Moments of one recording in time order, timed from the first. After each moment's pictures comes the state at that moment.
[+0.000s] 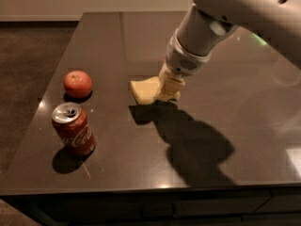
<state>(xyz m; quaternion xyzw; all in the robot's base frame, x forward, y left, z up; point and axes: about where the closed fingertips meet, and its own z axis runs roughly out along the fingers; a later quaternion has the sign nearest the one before) 0.536 -0.047 0.892 -0.66 0.72 0.05 0.20</state>
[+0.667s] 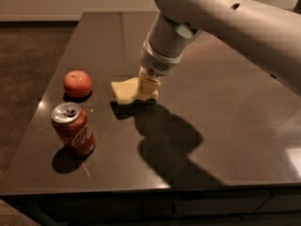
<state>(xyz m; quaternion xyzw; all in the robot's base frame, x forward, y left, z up) 0.554 0.010 0.881 -0.67 0.71 0.05 0.21</state>
